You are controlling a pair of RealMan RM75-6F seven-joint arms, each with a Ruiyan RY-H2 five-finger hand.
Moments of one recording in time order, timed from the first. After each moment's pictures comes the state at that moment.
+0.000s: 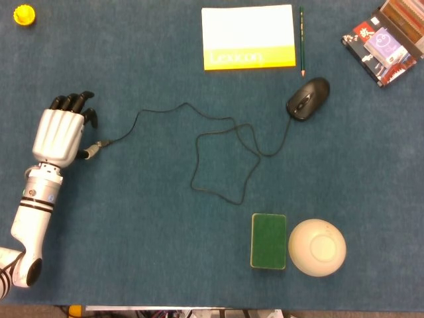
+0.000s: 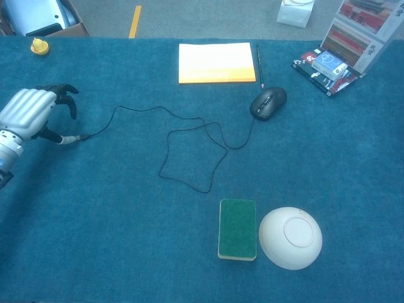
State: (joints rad) left arm -0.41 -1.75 -0.07 -0.86 1.47 1.23 -0.06; right arm 0.23 -1.26 0.13 -1.41 -1.45 1.39 0.16
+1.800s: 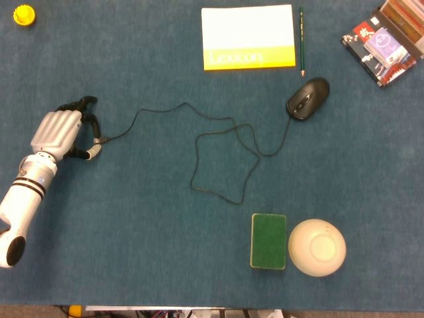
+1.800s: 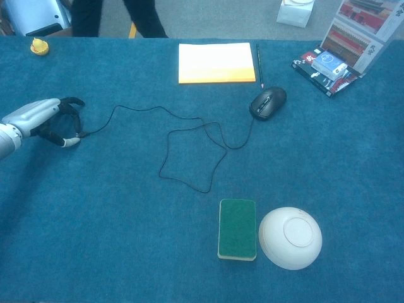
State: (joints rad) left arm -0.52 -1.54 -0.06 -1.07 1.31 0.79 -0.25; right arm 0.23 -1.25 0.14 -1.42 -1.45 1.39 0.17
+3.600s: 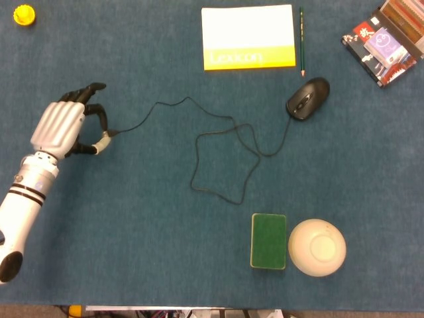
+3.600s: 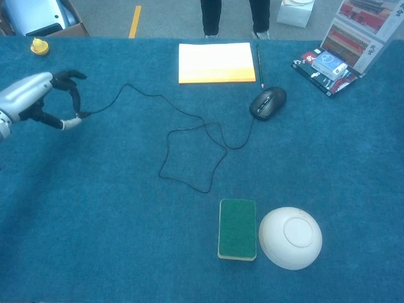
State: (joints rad) left arm -0.49 -1.41 -0.10 -1.38 1.39 1.04 -0.23; right arm 0.22 -1.27 0.14 -1.39 -1.44 1.40 0.20
